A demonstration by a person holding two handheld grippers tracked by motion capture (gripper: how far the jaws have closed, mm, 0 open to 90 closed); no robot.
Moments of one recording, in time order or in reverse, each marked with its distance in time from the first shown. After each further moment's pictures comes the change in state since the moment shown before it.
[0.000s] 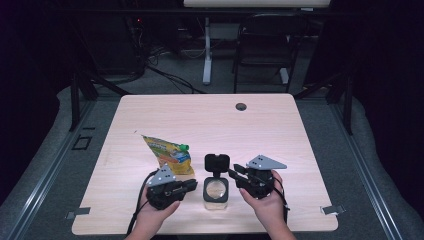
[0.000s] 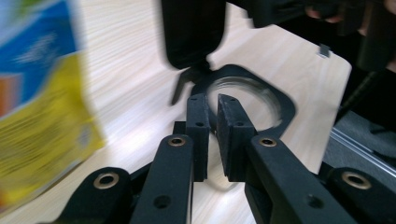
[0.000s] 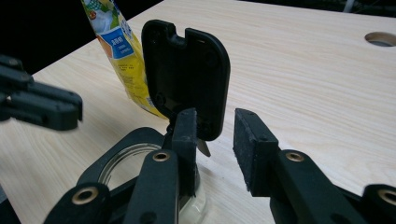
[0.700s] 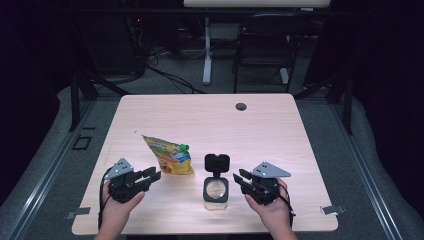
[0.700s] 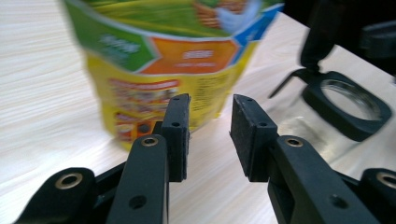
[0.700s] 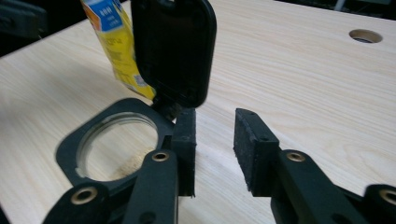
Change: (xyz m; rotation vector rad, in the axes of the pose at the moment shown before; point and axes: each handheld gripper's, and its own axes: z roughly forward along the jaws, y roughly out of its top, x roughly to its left) left arm 0.064 -0.023 -0.060 -0.073 0.191 -0.138; right arm -0.004 -0.019 -0.007 0.010 -0.041 -0.061
